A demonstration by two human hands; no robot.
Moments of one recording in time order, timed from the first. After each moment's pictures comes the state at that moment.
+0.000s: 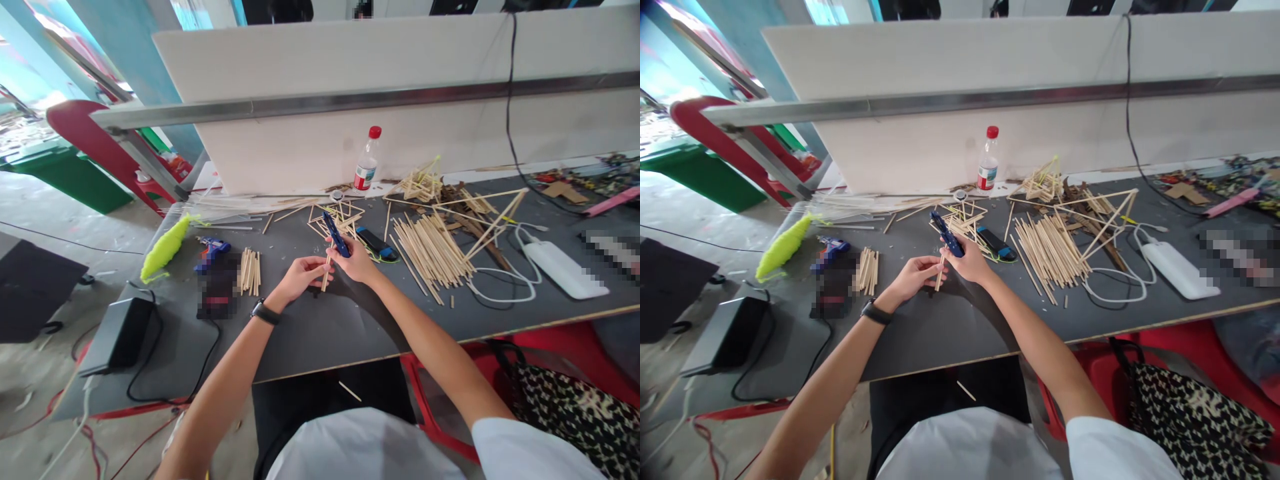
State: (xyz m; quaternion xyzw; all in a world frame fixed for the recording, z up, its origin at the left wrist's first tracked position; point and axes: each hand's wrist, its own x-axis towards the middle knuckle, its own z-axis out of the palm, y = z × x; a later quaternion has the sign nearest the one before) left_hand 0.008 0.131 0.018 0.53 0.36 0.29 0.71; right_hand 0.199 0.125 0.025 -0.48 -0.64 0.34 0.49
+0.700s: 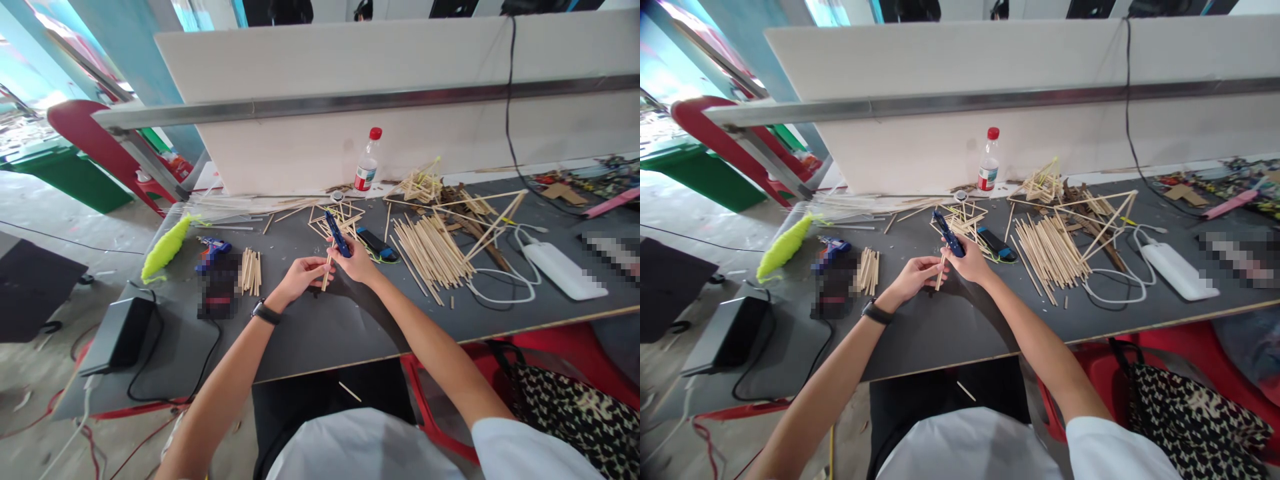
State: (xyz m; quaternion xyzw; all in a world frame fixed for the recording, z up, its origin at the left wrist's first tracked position) left_hand 0.008 0.132 0.017 0.52 0.36 0.30 0.72; right_hand 0.199 0.125 0.024 -0.48 -0.63 0.34 0.50
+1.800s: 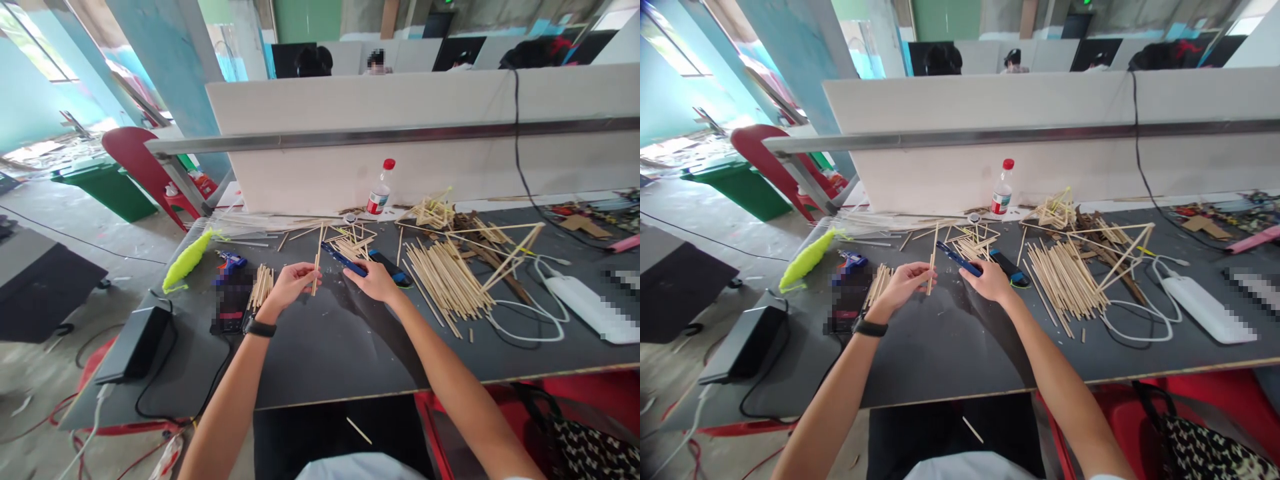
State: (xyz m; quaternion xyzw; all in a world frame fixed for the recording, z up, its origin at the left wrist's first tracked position) left_hand -0.032 0.152 0.046 0.54 0.44 0.38 0.61; right_hand 0.221 0.129 0.040 -0.59 -0.70 0.24 0.32
